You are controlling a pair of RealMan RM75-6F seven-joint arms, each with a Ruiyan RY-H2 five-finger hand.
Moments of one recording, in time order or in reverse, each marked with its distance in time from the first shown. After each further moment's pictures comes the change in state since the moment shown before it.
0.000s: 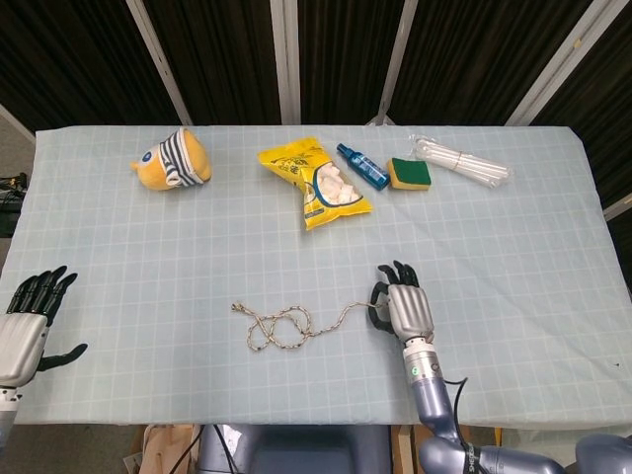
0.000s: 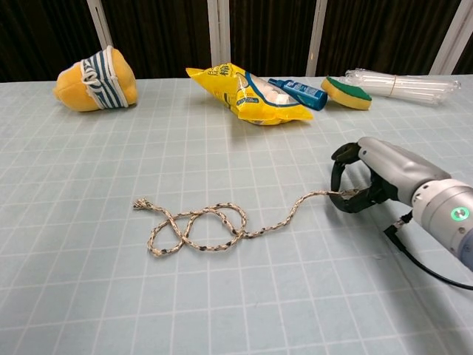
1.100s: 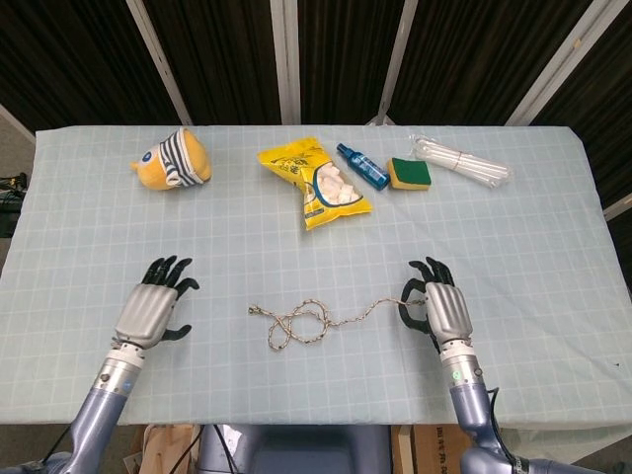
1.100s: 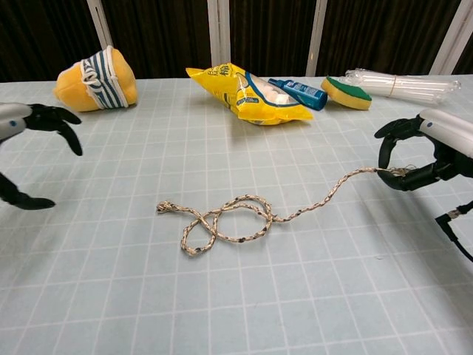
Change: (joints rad) left arm -0.284 -0.311 -0.134 -0.201 -0.326 -0.274 0.569; right arm -0.073 0.210 -0.021 -0.137 -0.058 0.001 0.167
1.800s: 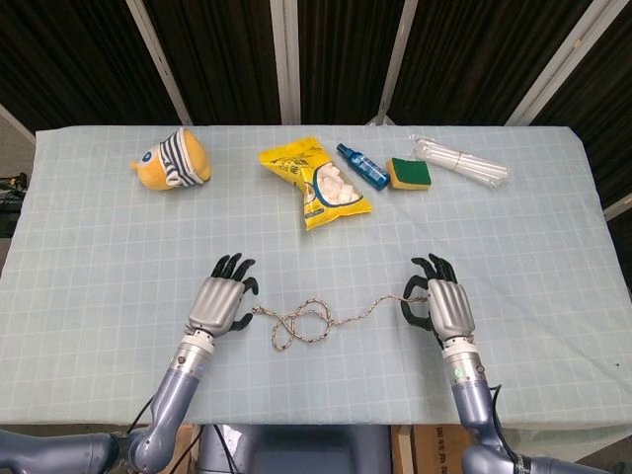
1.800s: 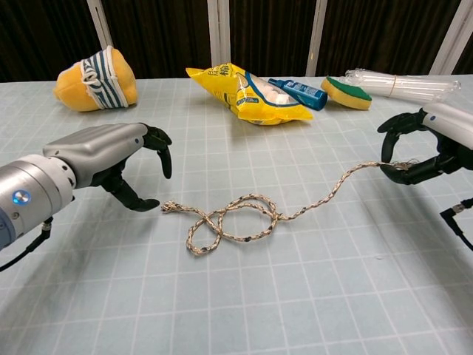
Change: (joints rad) left arm -0.185 -0.307 -0.066 0.164 -0.189 -0.022 0.144; right arm 0.008 0.013 0.008 -0.013 0.013 0.004 -0.009
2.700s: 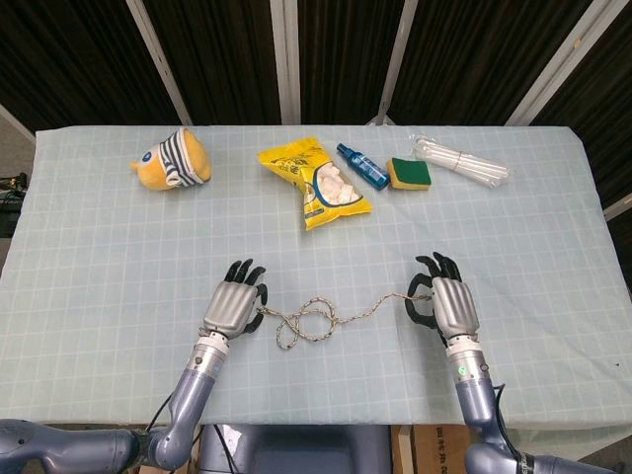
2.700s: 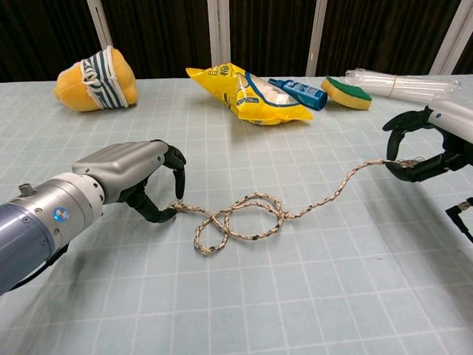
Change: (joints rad) left arm -0.057 -0.091 0.021 0.093 -0.056 0.017 0.002; right arm 0.004 0.018 0.001 0.004 0.009 -0.003 0.009
